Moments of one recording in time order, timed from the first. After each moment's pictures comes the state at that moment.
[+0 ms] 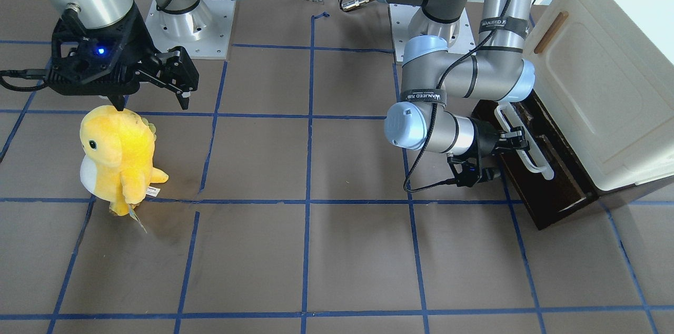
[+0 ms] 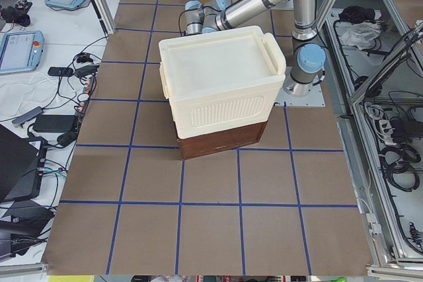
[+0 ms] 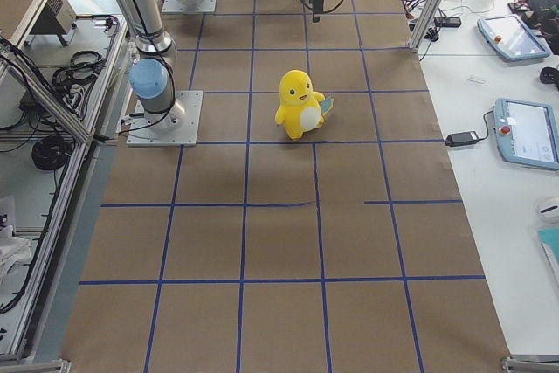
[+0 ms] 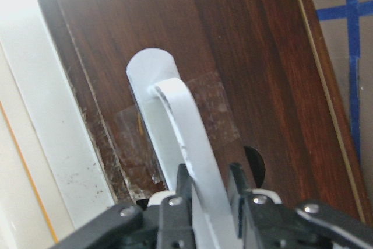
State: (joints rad) left arm -1.67 -1.93 -1.92 -1.28 2.66 -0.21; right arm 1.60 -1.48 1.44 -1.57 -1.58 -0.02
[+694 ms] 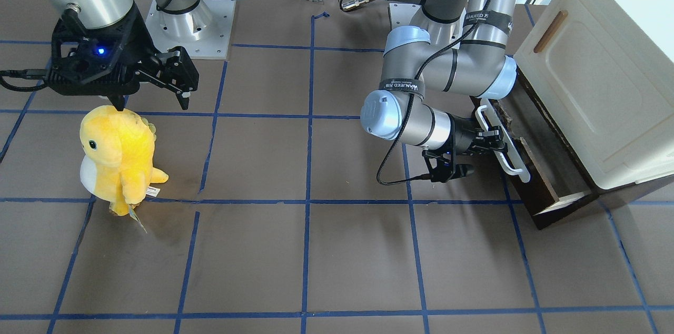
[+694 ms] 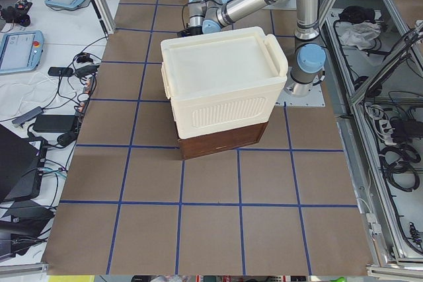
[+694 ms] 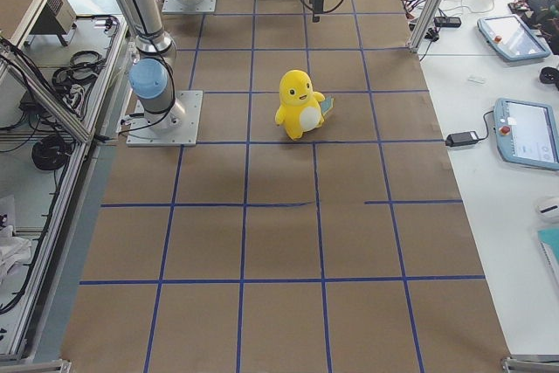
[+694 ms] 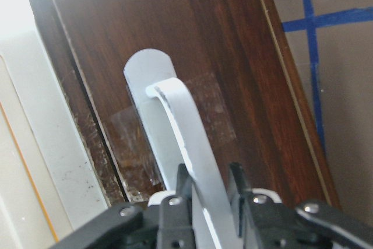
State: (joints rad) left arm -1.75 -1.92 -1.91 -1.28 2.61 -0.21; right arm 1.60 -1.48 1.44 -1.57 -1.58 -0.02
